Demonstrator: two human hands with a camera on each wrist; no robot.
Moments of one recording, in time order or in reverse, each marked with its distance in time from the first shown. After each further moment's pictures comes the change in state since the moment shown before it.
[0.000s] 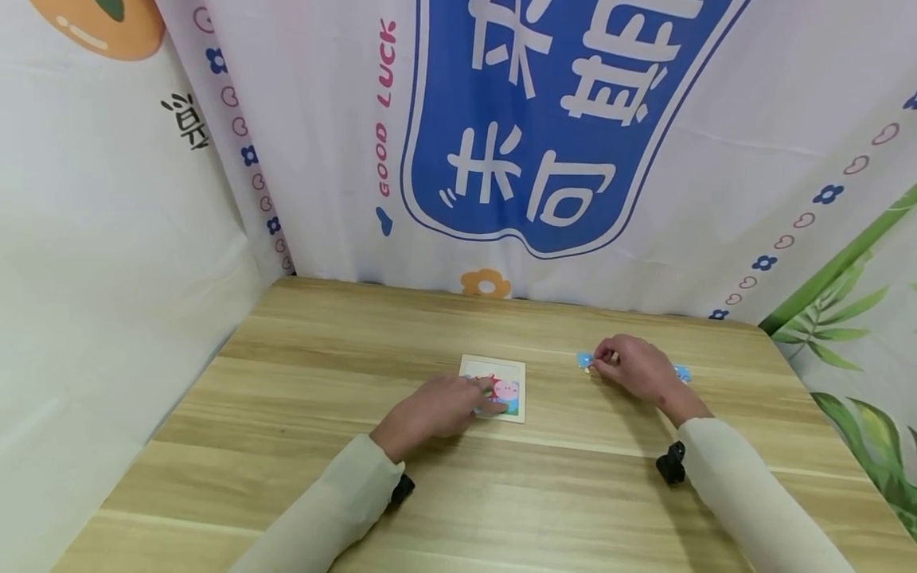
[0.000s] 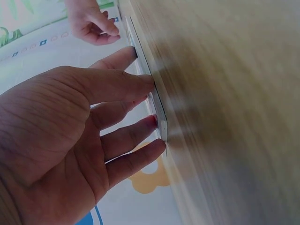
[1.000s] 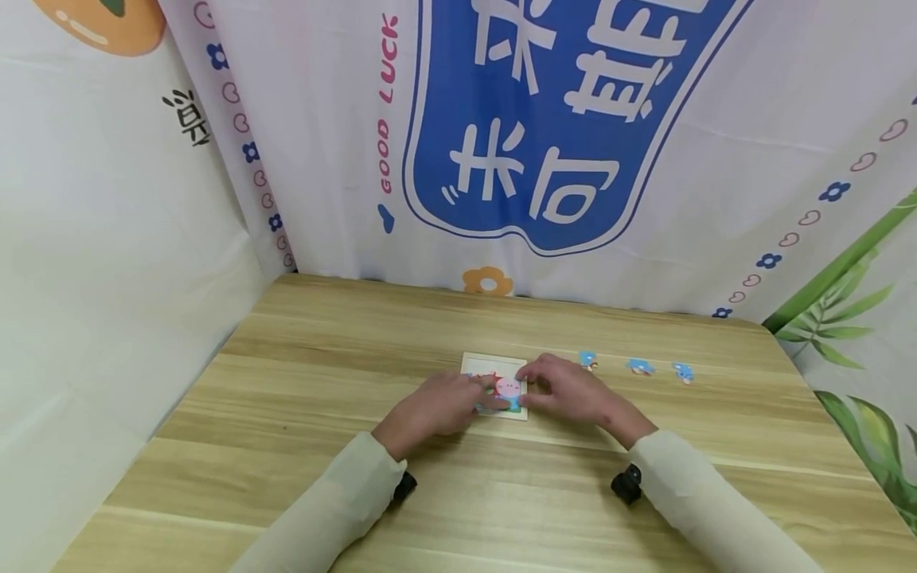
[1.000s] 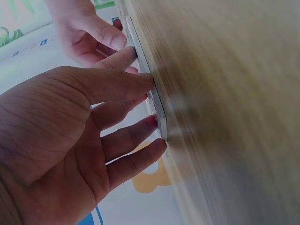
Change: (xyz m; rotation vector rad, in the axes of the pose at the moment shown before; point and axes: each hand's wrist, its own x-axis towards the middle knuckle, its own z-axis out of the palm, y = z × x) left_hand 0.001 -0.001 -0.002 -0.010 -0.009 -0.011; right_hand 0.006 -0.100 0.038 0.148 -0.195 -0.206
